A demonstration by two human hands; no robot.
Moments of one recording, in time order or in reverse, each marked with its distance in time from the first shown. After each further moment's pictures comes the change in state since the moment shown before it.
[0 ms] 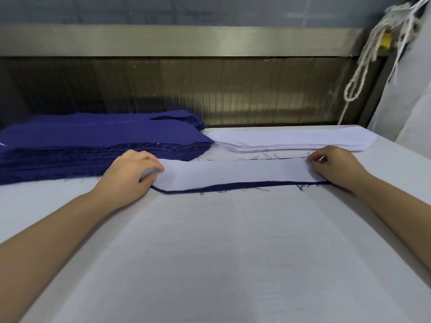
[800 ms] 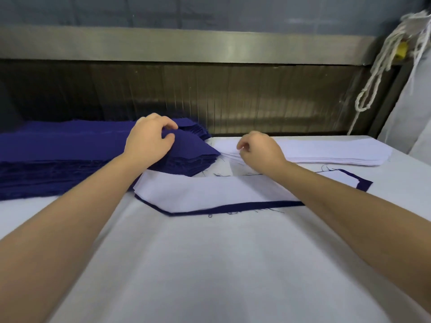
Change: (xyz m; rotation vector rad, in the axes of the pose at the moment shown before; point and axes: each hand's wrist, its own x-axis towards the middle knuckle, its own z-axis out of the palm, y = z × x) left_hand 0.106 -0.004 0.001 -0.089 0.211 -0.179; right_hand 0.054 -0.156 0.050 0.029 -0.004 -0.256
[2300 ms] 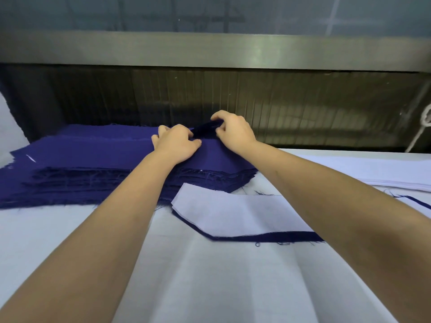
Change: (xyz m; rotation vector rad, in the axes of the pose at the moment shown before) left_hand 0.036 -0.038 0.007 0.097 -0.214 -0.349; right_hand 0.106 -0.101 0.055 0.254 -0.006 -0.127
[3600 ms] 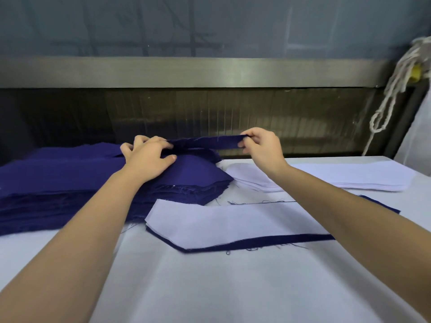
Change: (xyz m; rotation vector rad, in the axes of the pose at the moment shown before) left_hand 0.000 -0.009 -0.006 0.158 0.082 0.214; right_hand -0.059 0.061 -0.067 0.494 0.303 0.148
